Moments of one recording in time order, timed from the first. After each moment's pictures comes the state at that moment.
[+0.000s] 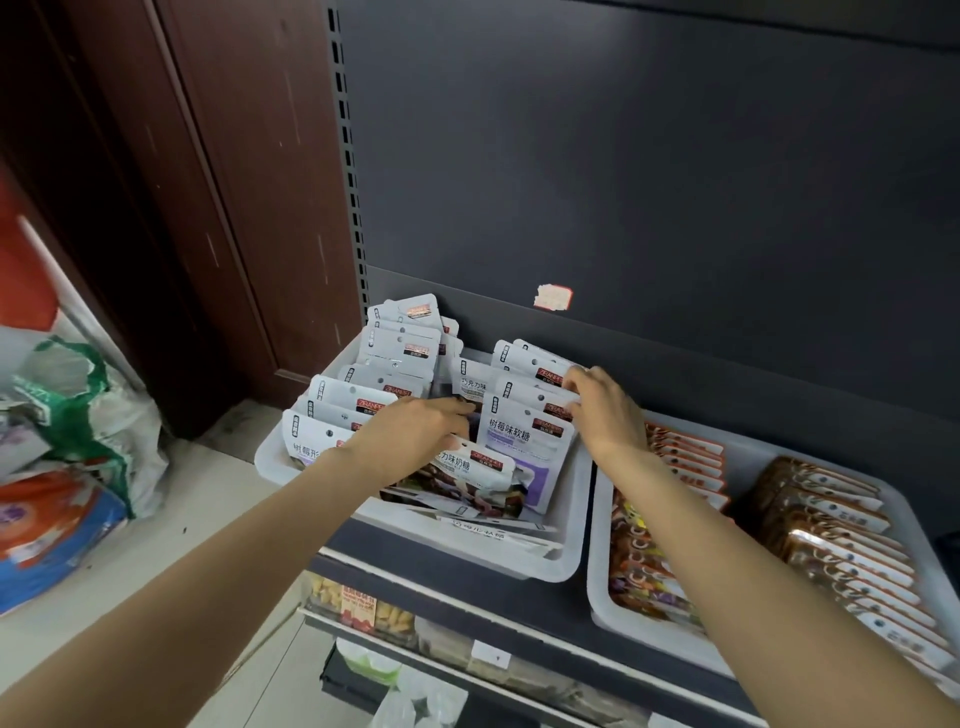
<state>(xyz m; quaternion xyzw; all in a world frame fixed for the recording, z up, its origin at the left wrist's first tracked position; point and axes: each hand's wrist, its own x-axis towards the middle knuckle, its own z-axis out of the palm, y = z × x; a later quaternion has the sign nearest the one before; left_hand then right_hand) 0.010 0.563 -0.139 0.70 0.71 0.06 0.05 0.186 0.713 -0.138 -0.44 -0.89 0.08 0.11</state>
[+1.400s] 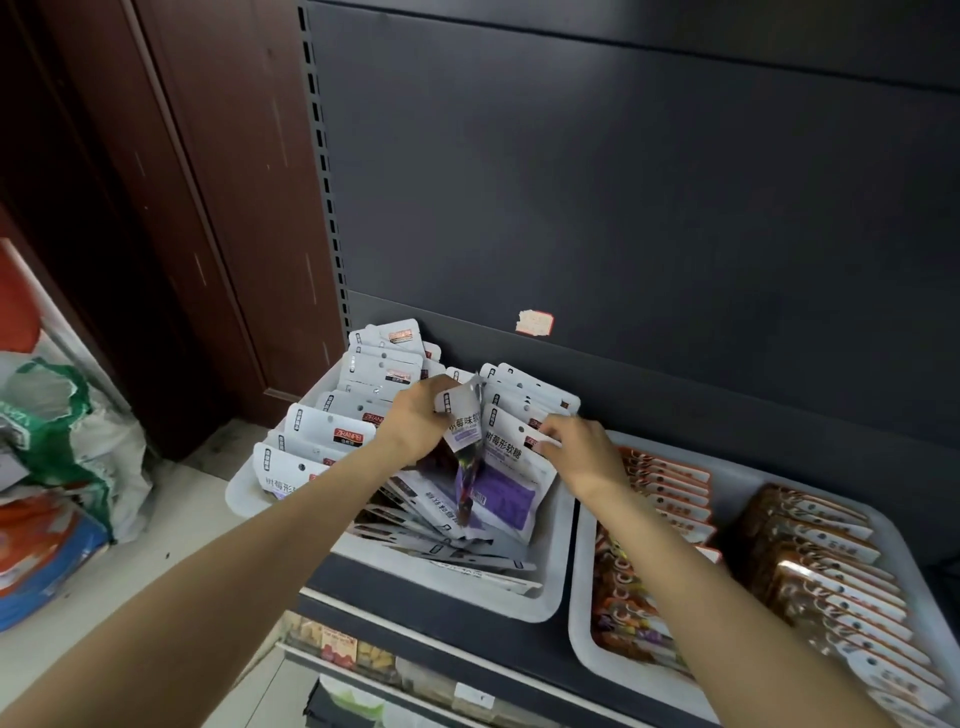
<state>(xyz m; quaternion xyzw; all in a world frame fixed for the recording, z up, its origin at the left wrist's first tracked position) 0.014 0.621 -0.133 0.45 0.81 0.33 0.19 0.186 0.722 -0.153 -0.45 -0.87 0.19 0.09</state>
